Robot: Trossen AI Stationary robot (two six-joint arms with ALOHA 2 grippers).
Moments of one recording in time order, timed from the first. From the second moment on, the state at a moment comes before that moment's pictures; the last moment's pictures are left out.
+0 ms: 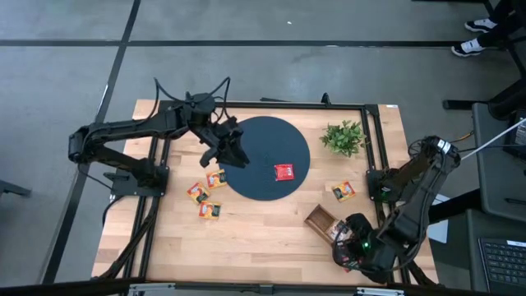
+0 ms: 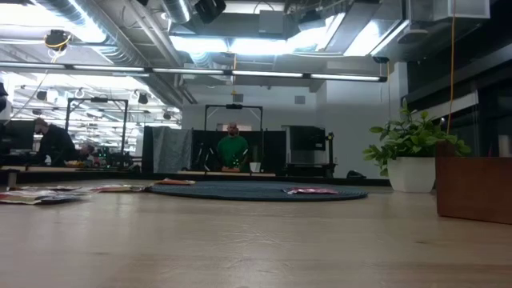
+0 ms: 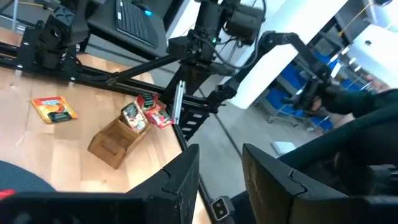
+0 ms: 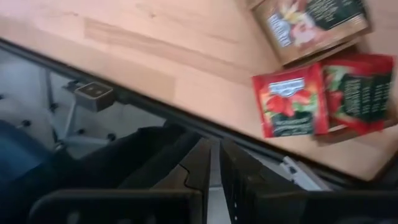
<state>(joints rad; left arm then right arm) 0.28 1.24 1.09 -0.10 0.88 -0.39 0.94 1.54 1.44 -1.10 0.16 2.25</state>
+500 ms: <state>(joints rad) 0.05 1.24 1.09 -0.18 0.48 -0.46 1.06 1.51 1.44 -0.96 0.03 2.22</state>
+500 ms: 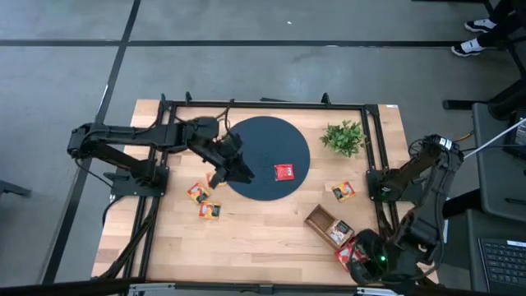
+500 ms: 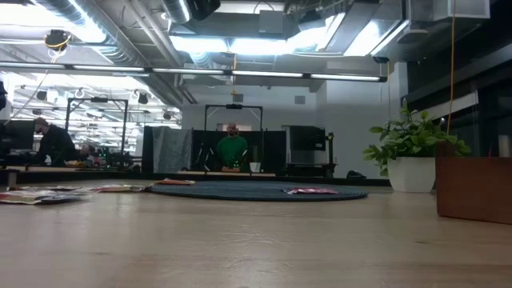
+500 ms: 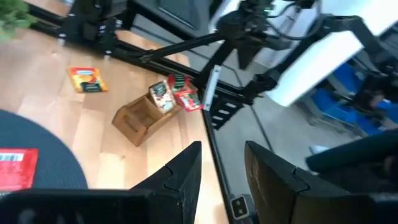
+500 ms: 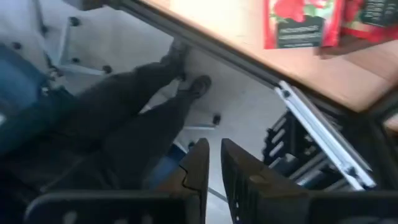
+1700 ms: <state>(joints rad) -0.21 1.24 1.09 -0.18 -0.03 -0.64 1.20 1.93 1.44 -0.72 0.12 2.28</state>
